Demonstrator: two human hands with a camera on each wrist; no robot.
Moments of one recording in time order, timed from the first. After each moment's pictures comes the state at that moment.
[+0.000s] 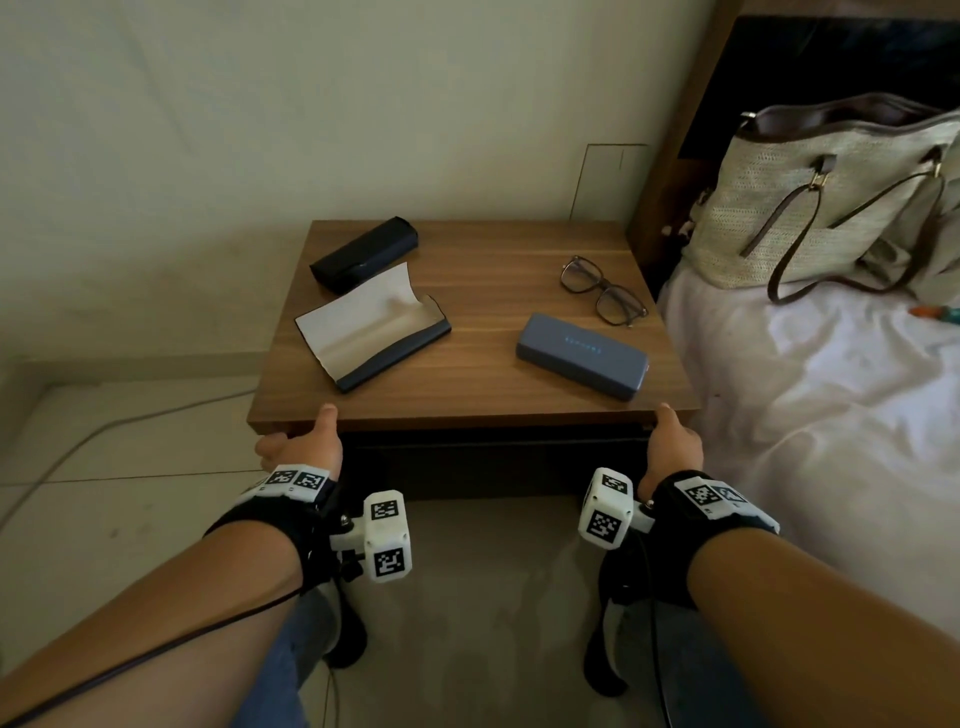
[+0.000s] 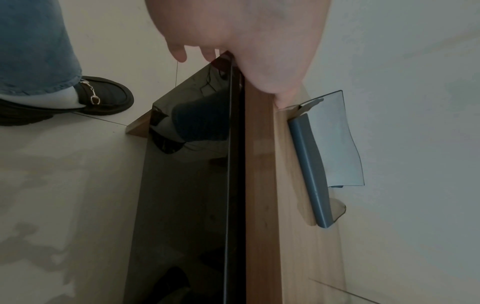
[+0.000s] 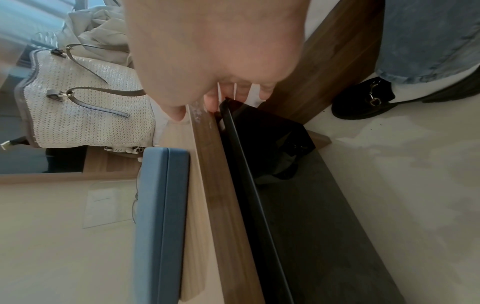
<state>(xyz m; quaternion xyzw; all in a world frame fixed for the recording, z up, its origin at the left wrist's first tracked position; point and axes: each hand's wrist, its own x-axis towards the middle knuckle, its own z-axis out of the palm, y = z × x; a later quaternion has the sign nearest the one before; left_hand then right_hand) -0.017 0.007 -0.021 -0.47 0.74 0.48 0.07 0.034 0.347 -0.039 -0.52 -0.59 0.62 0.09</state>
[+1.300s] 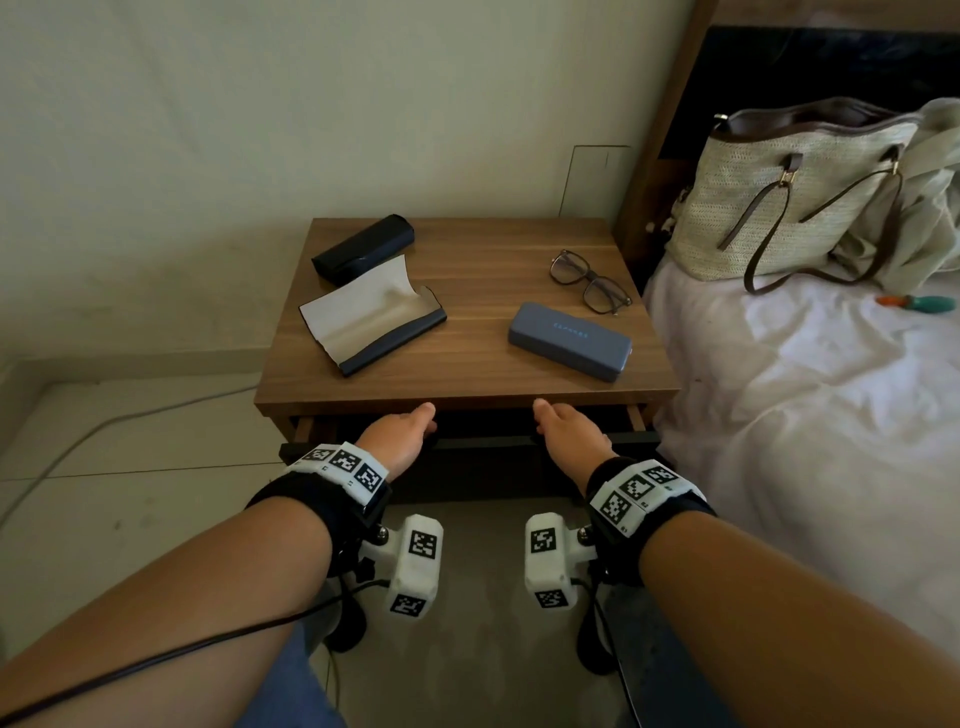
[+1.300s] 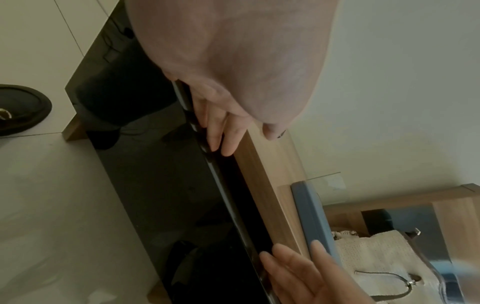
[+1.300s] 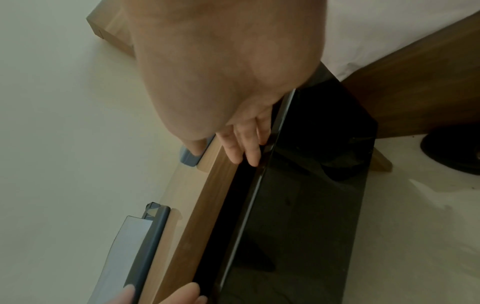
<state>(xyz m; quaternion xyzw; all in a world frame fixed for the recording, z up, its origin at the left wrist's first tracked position) 0.020 0.062 0.014 -0.06 0.88 0.38 0.30 0.060 0.265 0.004 -0.27 -0.86 0.40 -0.16</state>
